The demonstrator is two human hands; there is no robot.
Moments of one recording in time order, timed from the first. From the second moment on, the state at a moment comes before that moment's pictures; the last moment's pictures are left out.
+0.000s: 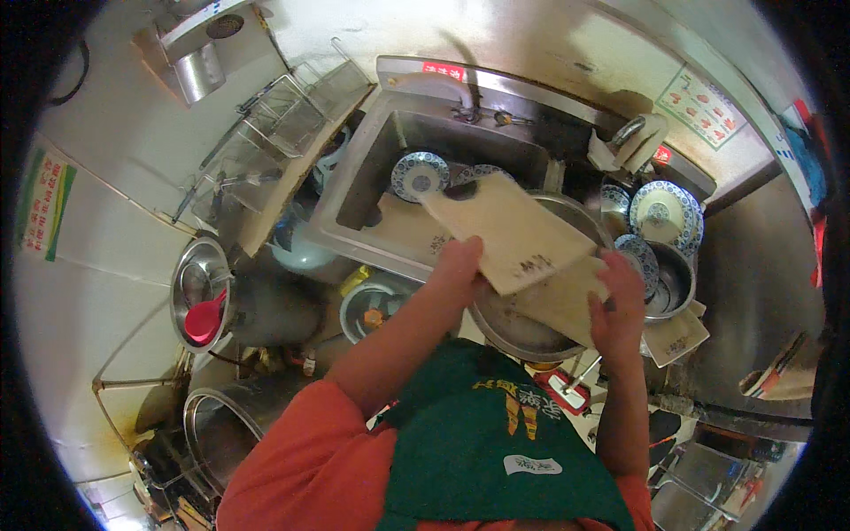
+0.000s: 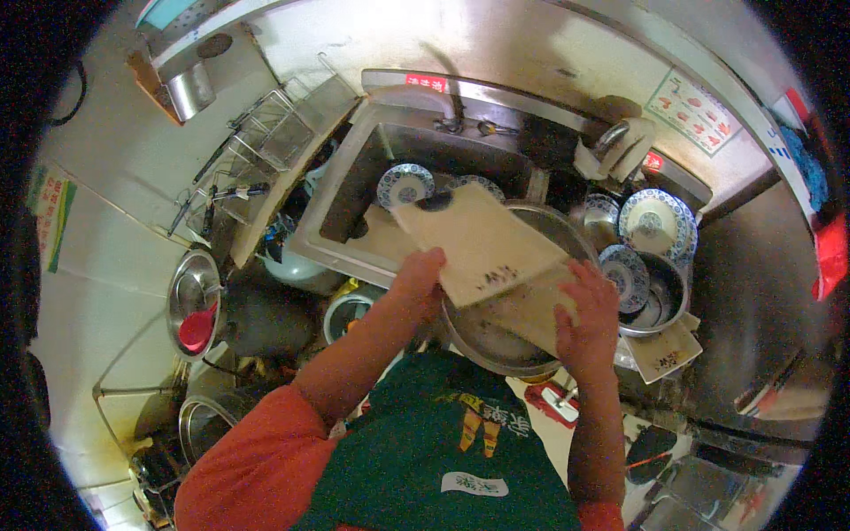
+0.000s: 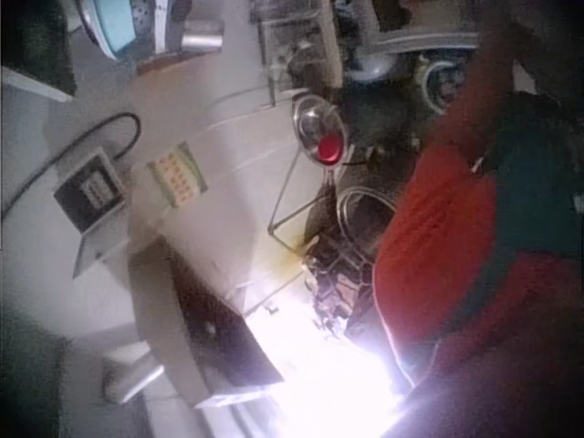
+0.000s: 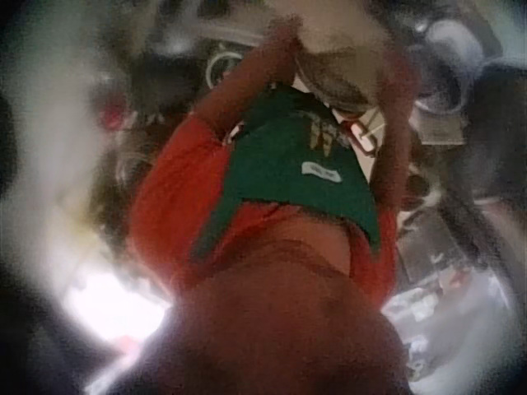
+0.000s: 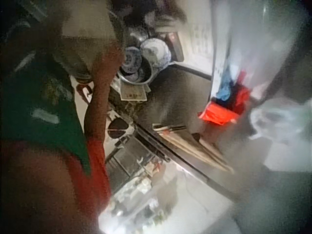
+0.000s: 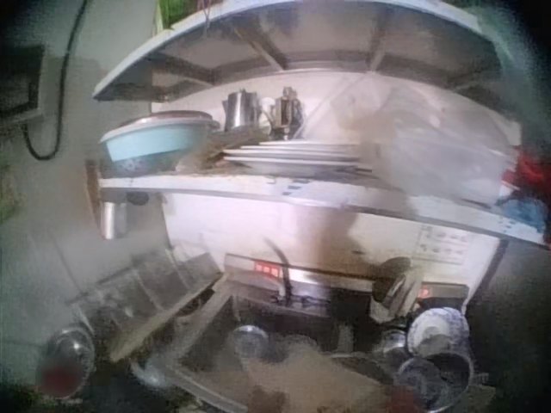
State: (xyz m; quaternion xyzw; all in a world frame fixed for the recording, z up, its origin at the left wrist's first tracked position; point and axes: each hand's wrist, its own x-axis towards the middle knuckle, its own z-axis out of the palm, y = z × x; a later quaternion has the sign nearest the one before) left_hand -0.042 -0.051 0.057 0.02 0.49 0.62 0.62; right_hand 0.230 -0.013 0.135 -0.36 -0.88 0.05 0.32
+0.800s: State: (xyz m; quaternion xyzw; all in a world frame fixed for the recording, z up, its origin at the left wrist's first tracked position) left_hand -0.232 0.051 -0.174 0.33 0.89 -0.12 0.28; right_hand 0.304 -0.064 0.075 -0.67 -0.63 0.28 0.27
